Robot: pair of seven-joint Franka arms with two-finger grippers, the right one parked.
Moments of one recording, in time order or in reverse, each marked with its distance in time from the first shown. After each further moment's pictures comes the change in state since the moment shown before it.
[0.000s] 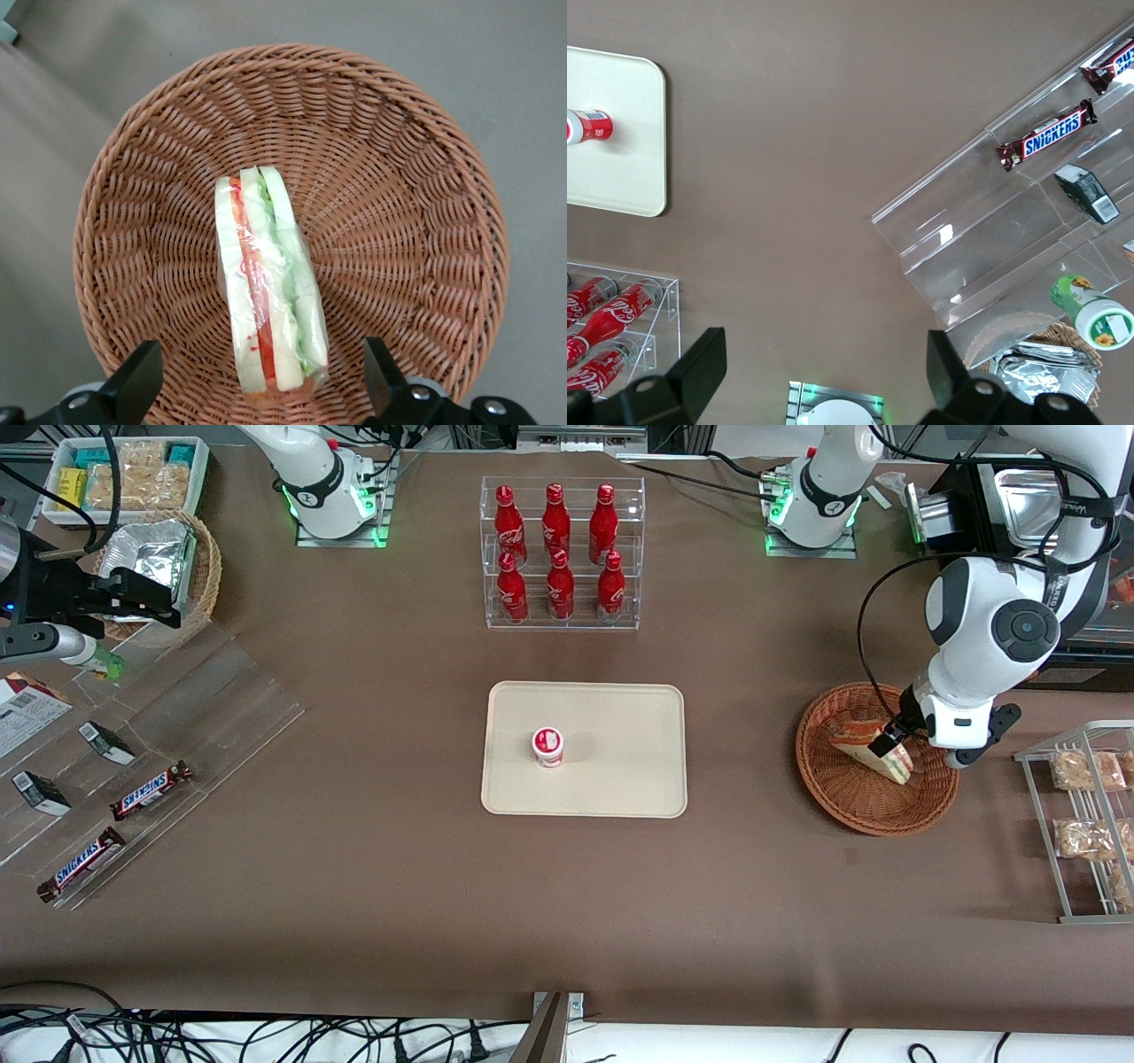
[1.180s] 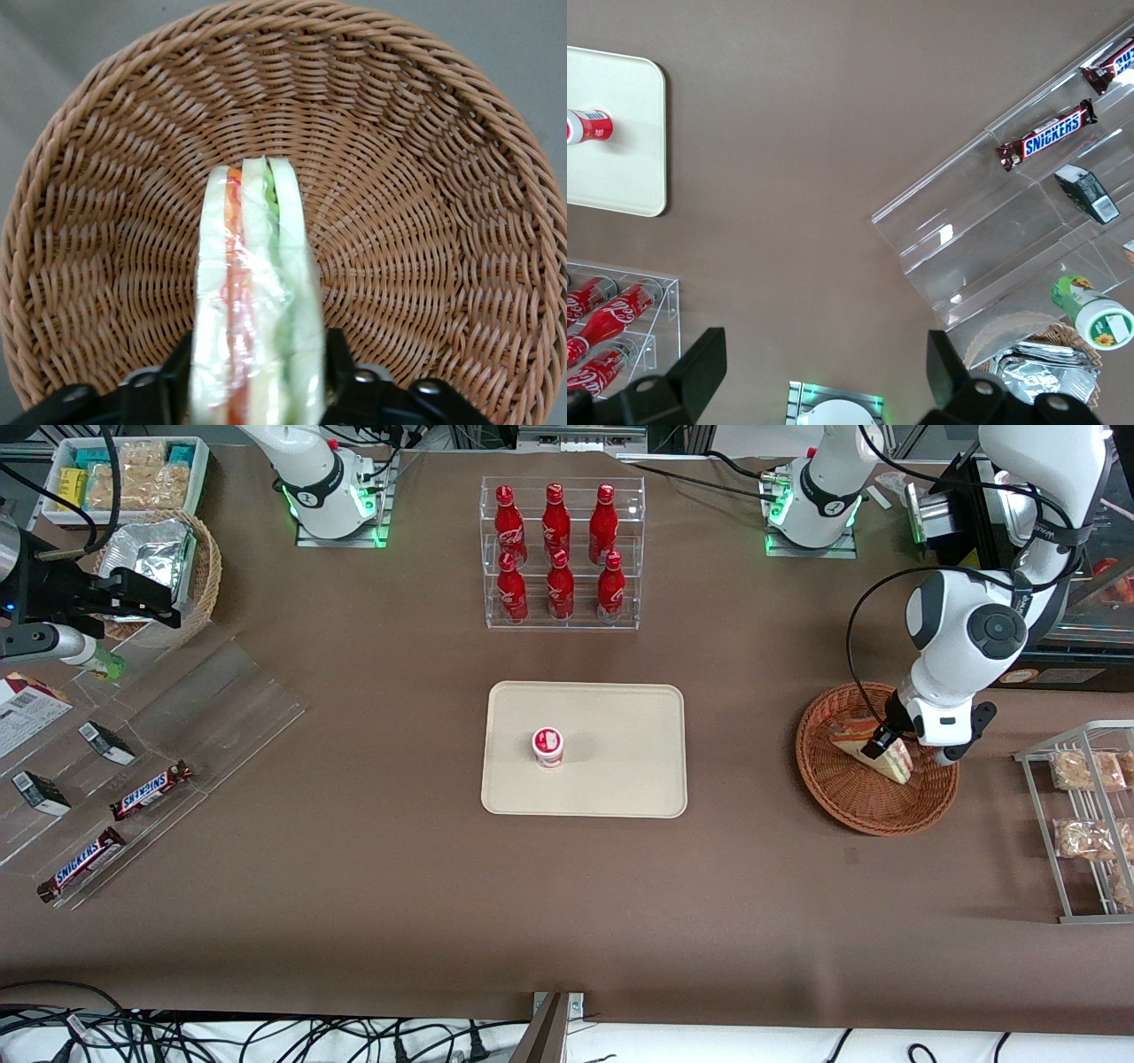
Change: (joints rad) arm 0.028 0.066 0.001 -0.105 0.000 0.238 -0.073
